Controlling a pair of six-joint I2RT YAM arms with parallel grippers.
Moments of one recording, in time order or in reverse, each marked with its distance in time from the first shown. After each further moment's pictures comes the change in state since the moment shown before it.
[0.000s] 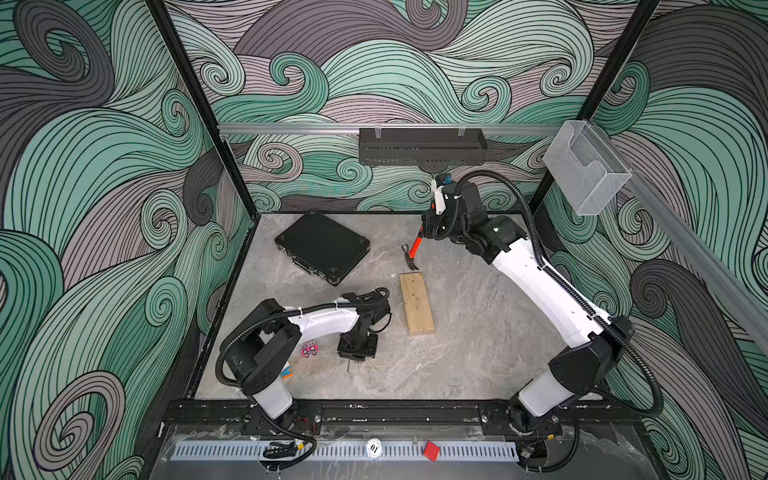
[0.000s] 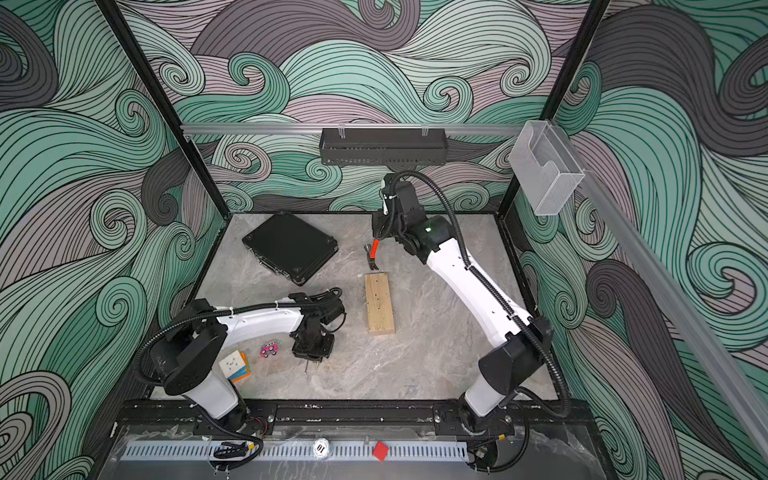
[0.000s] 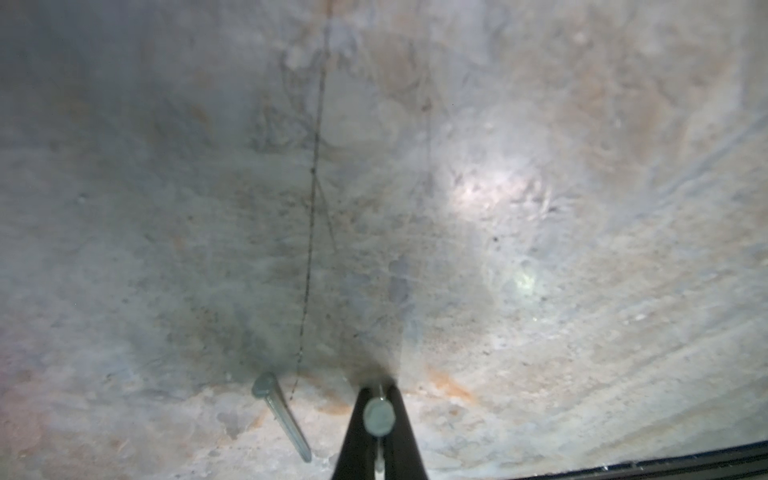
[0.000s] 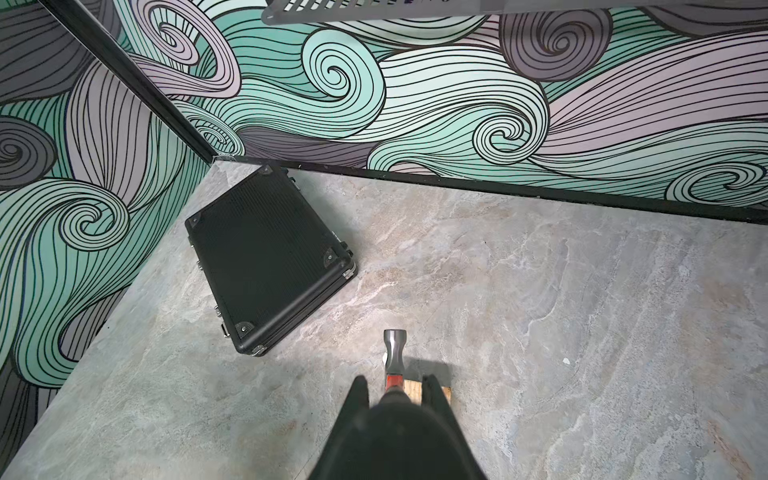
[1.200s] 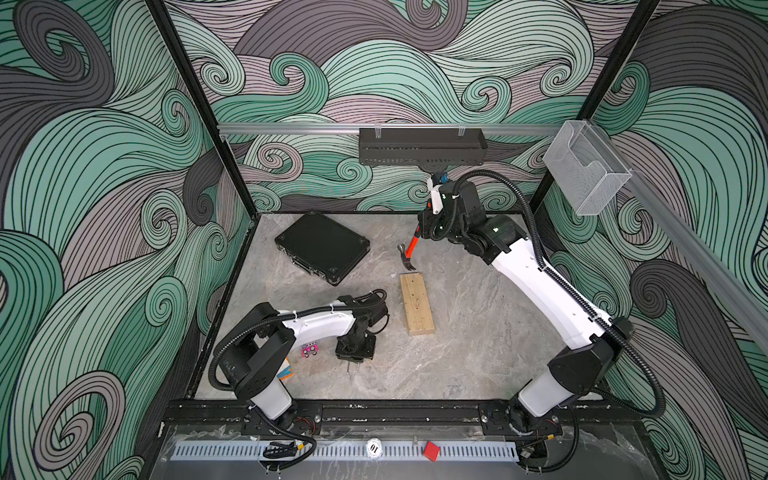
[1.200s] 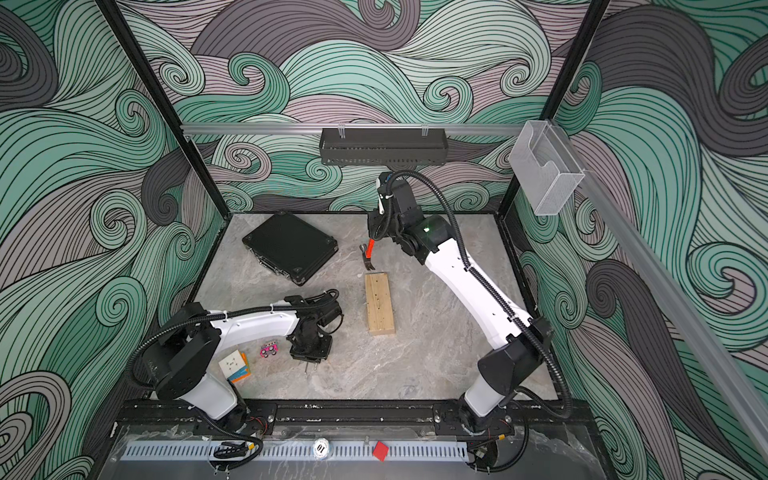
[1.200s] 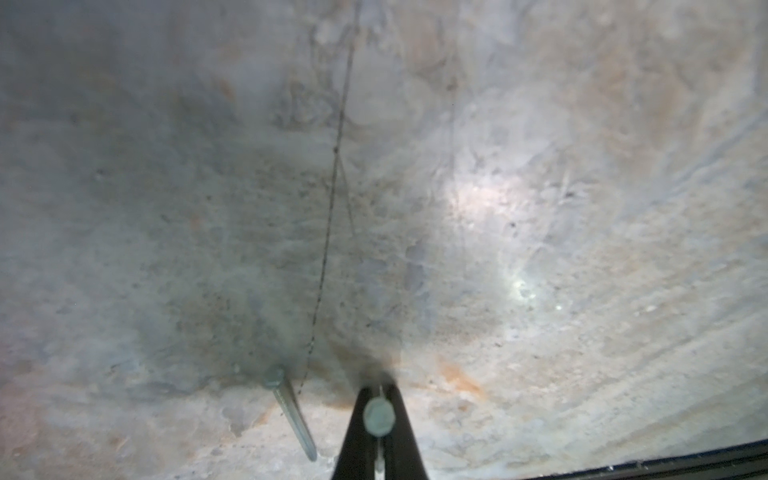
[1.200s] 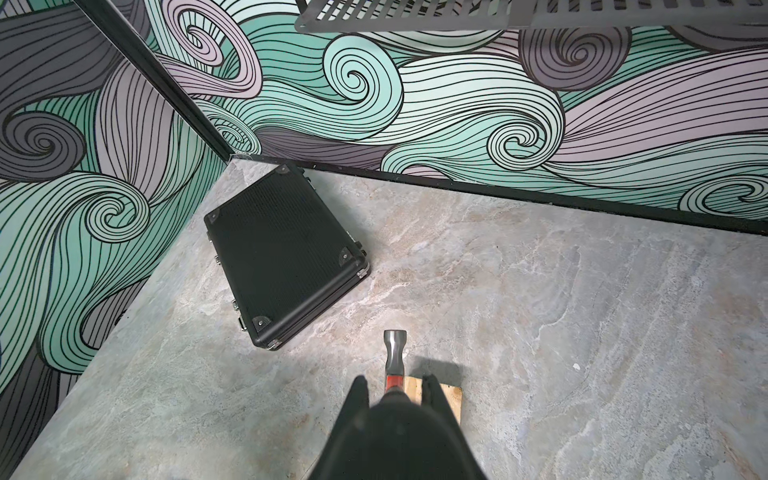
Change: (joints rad) left arm 0.000 -0.042 -0.045 0.031 -0.001 -0.028; right arm 0.029 0.004 0.042 -0.024 0.000 -0.003
